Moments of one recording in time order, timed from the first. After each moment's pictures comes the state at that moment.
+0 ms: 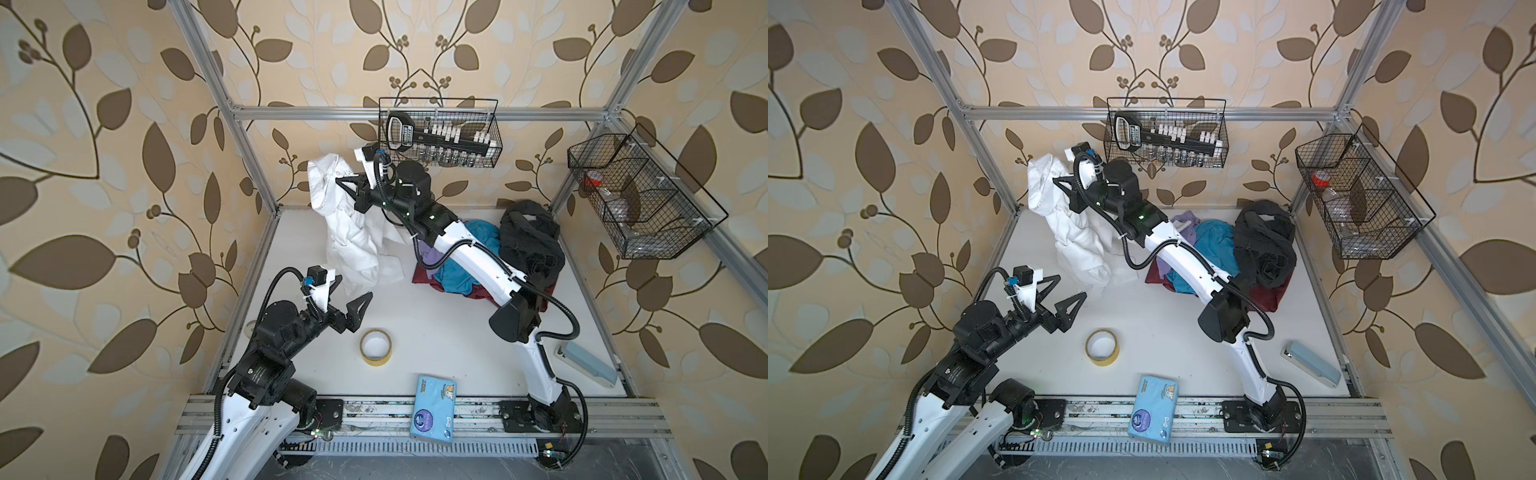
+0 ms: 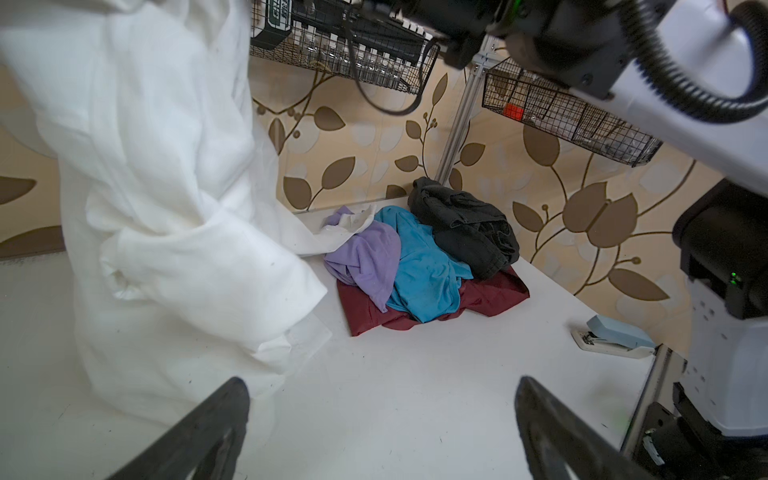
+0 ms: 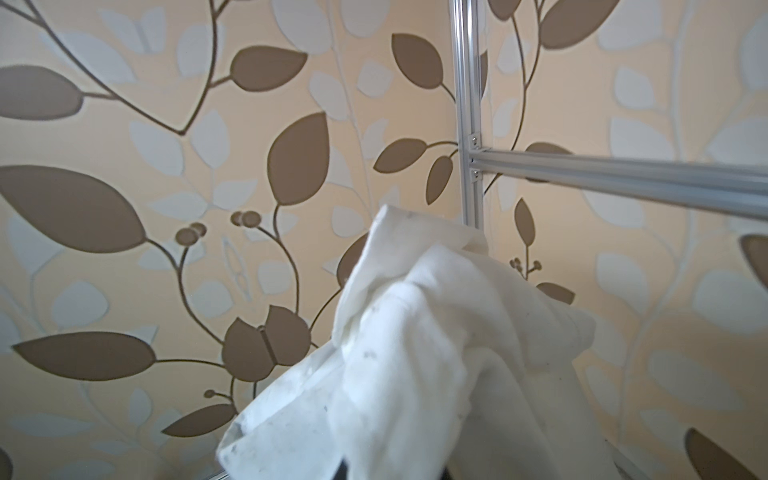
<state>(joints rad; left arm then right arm) -0.38 0.44 0.61 -0.30 0.28 -0.19 0.74 2.28 2.42 -0.08 -0.35 0.20</state>
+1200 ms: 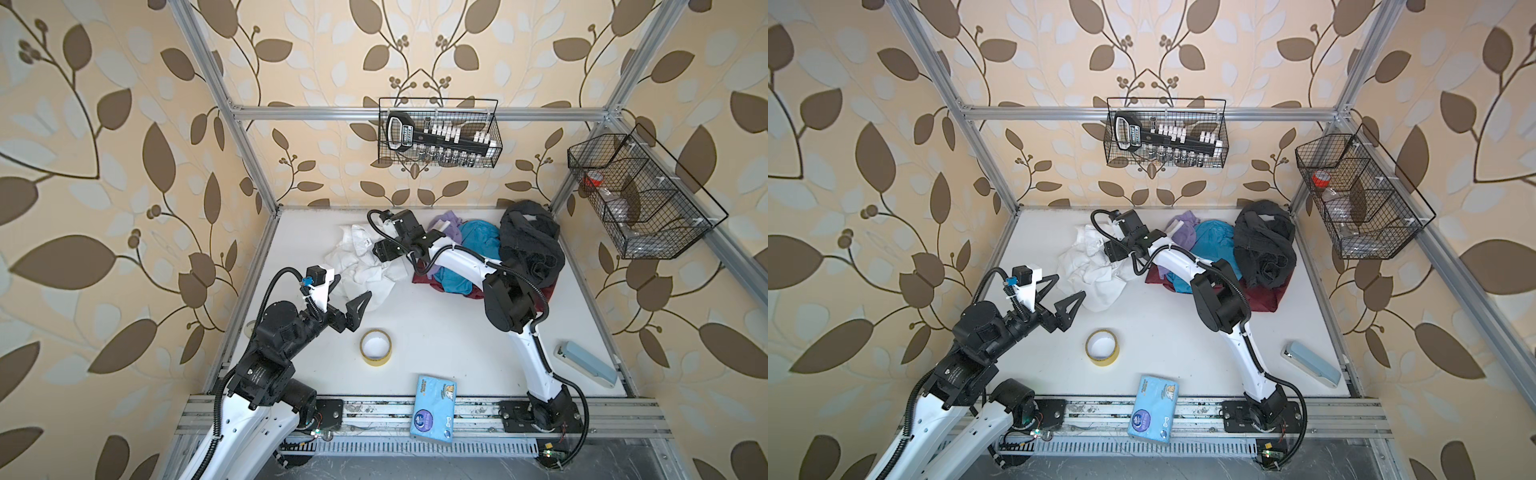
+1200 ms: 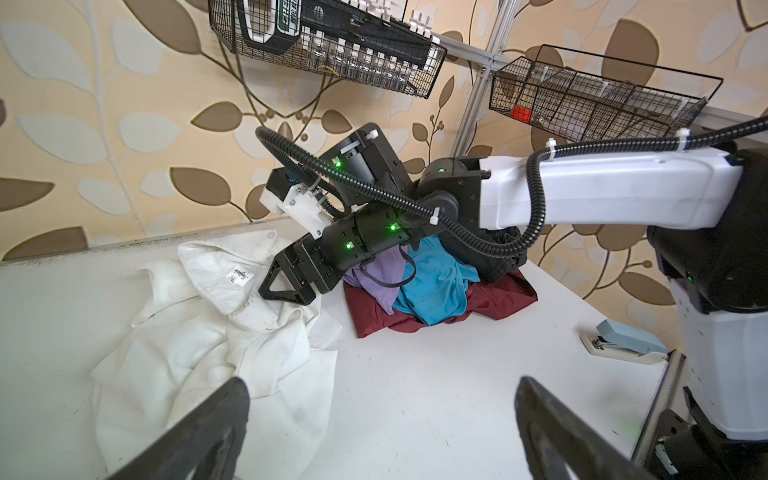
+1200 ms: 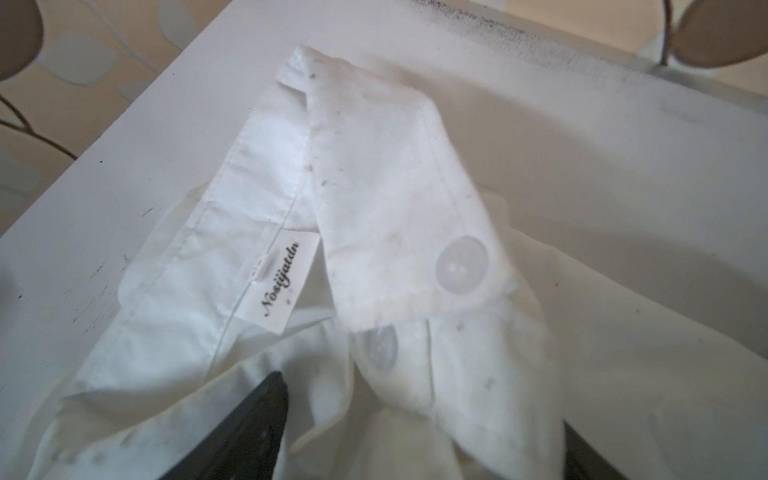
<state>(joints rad) -0.39 0.43 0.61 -0.30 0.25 -0.19 0.65 2.34 1.99 -0.41 -0.08 0.14</state>
